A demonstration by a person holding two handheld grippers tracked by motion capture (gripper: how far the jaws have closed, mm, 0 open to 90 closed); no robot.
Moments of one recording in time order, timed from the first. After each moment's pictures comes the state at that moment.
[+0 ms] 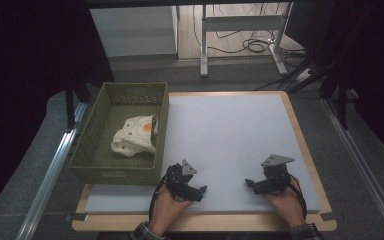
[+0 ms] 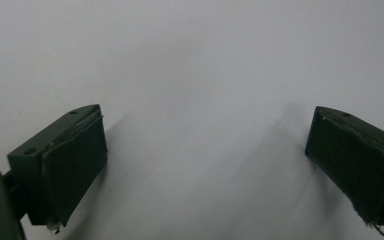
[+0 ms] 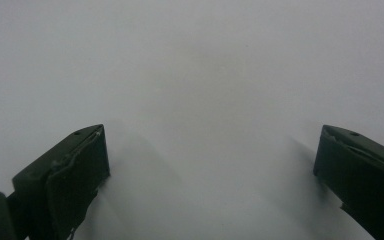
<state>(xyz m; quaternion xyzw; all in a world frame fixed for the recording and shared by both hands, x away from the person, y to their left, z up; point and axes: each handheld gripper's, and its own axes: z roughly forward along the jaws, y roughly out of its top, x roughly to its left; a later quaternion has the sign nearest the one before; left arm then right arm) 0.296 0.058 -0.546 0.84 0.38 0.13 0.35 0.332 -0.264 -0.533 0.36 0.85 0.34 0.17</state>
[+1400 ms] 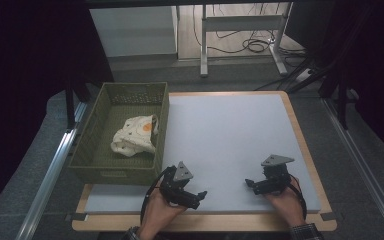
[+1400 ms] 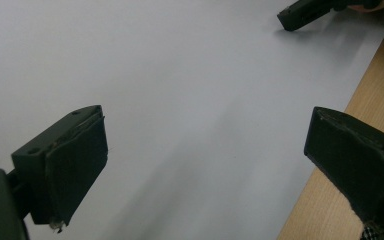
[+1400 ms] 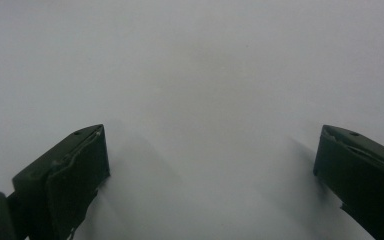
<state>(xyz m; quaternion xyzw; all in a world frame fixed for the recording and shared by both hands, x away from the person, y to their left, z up) 0.264 0.072 -0.496 0.84 0.34 0.12 0.40 0.332 -0.264 -0.533 0.36 0.85 0.34 0.17</state>
